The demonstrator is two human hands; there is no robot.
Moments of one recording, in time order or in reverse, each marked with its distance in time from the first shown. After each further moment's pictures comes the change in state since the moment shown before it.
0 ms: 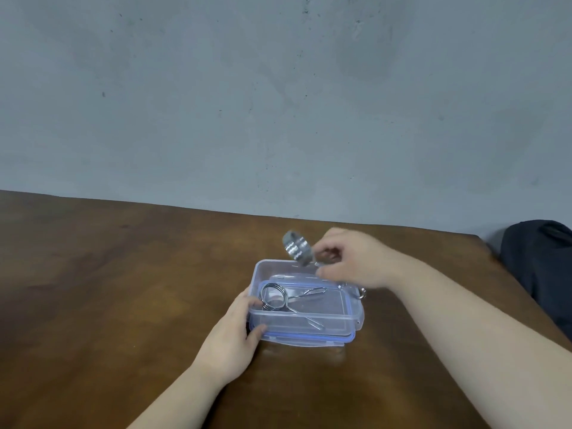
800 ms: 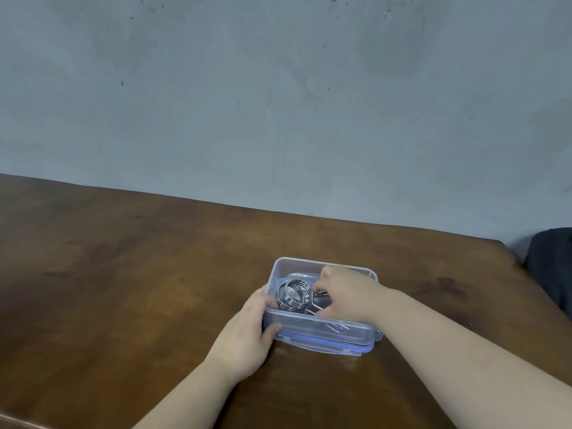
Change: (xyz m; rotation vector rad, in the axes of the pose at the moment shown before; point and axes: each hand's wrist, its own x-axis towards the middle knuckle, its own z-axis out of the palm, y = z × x) left_hand 0.002 -0.002 -0.001 0.018 0.003 0.029; right_hand 0.021 0.019 0.074 -0.549 -0.272 -0.007
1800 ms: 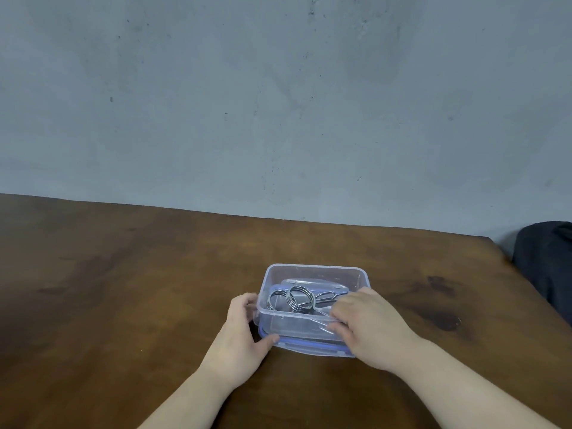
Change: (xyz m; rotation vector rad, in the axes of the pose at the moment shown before) left_hand -0.001 -0.006 0.007 -0.209 0.055 -0.142; right_hand -0.066 0.009 0.032 0.017 0.436 -0.126
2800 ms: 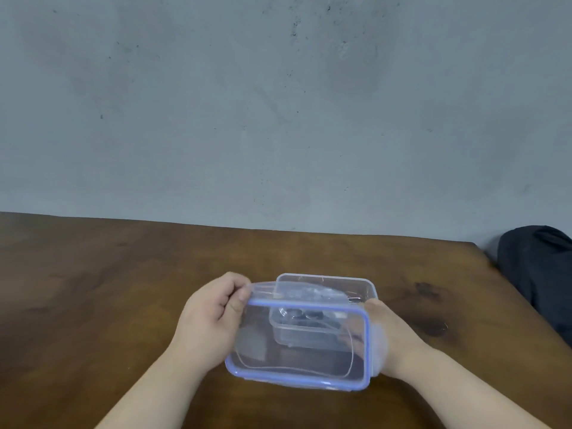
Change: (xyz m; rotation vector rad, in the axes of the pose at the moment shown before) left_hand 0.002 0.097 -0.060 0.078 0.209 0.349; right_hand -0.017 0.034 -0.001 0.110 0.043 0.032
